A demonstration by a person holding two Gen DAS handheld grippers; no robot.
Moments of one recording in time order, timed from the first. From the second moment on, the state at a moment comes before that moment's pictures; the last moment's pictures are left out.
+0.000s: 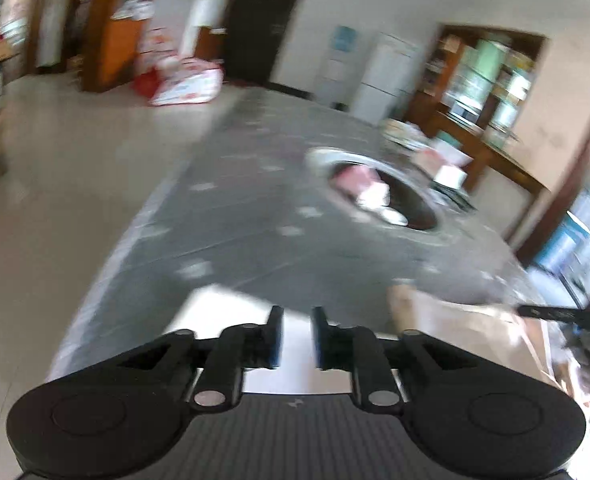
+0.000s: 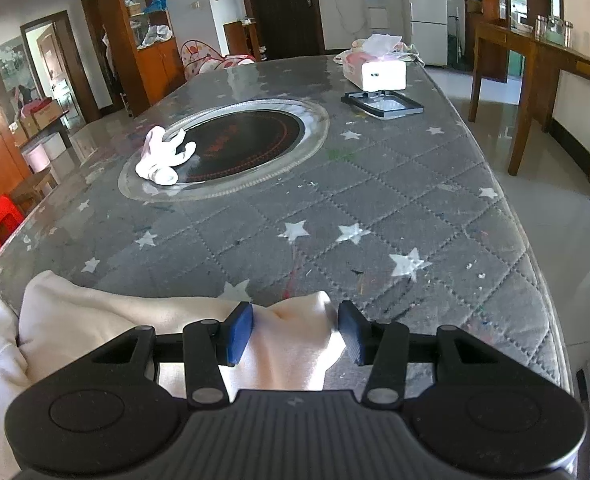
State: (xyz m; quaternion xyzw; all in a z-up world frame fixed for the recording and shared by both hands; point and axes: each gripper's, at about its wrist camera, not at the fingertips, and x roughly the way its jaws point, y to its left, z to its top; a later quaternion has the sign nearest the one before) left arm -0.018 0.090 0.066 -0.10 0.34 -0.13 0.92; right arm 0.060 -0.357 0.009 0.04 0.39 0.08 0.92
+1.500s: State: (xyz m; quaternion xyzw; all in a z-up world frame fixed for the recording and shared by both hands) left arm -0.109 0.064 0.050 0.00 0.29 -0.42 0.86; right arm -0.129 -0.374 0.056 0.01 0.38 0.24 0.89
